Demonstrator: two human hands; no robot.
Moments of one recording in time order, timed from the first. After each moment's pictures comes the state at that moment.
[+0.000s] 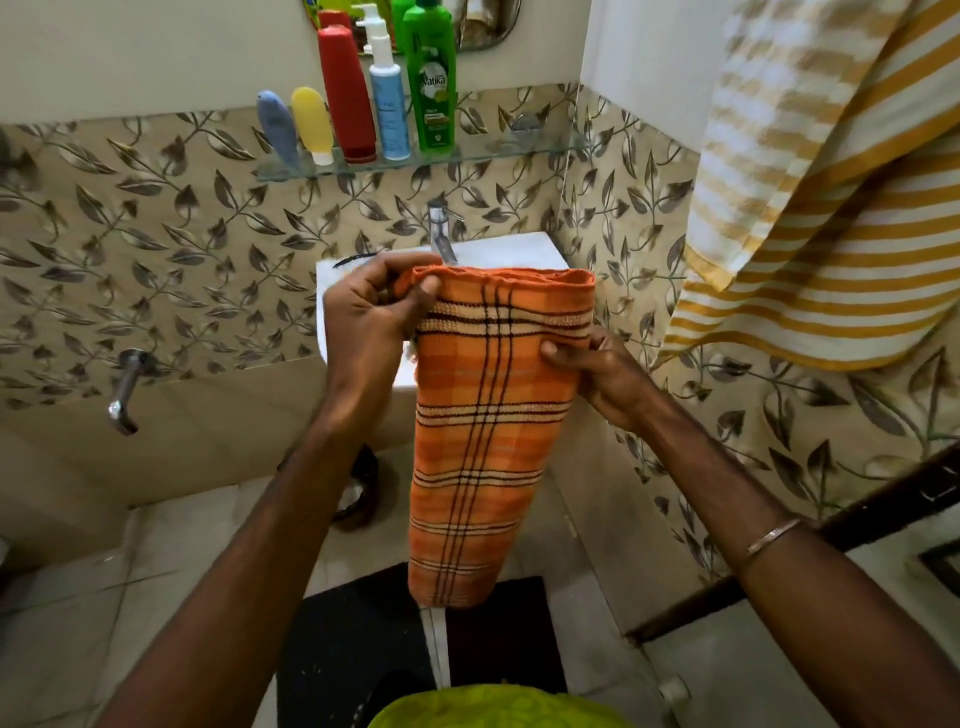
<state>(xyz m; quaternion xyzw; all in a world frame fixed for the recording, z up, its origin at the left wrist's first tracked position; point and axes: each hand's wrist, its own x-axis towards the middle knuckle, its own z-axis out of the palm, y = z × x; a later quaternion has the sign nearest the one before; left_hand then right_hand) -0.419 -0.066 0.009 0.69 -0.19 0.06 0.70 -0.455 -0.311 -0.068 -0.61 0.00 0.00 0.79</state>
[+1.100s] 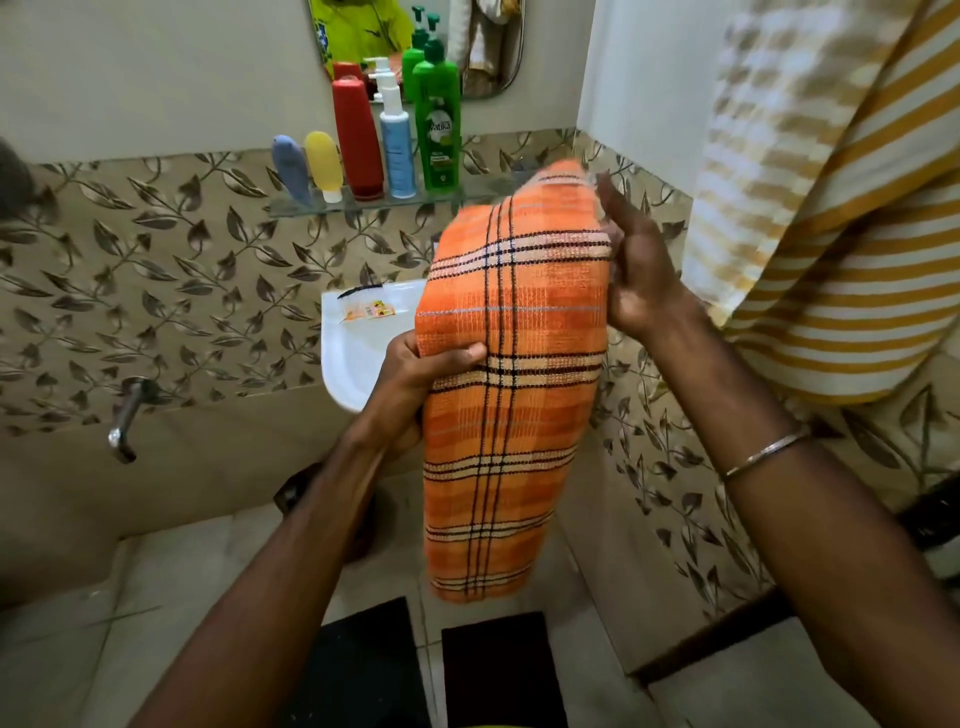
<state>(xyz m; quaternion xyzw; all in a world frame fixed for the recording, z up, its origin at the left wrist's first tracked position) -0.395 -0.075 -0.024 0.55 -0.23 -0.20 0.78 -0.413 -0.308 0.066 -0.47 -0.02 0.02 0.88</state>
